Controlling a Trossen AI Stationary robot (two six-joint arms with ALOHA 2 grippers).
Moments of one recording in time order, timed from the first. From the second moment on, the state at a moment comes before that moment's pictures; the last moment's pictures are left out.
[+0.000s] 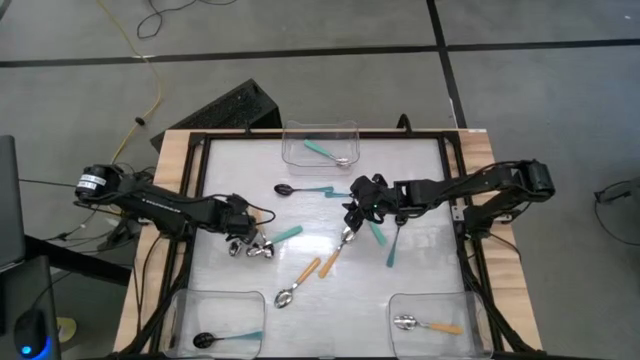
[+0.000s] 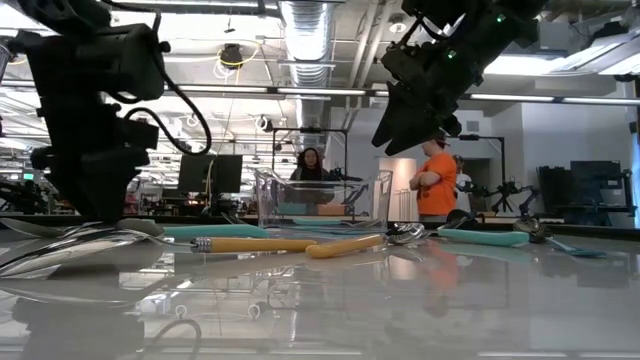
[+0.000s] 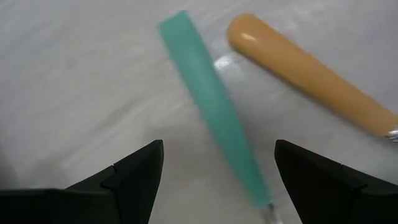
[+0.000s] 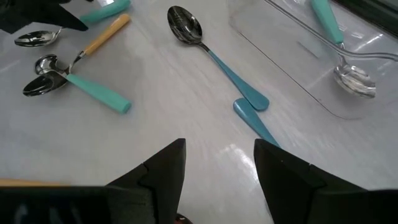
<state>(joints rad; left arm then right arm) -0.11 1.25 0.52 -0.77 -0.36 -1.08 -0.01 1.46 0.90 -0.20 0.34 0.52</state>
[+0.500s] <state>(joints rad) -0.11 1.24 0.46 -0.65 -0.32 -1.12 -0.01 1.46 0.90 -0.20 0.34 0.52</state>
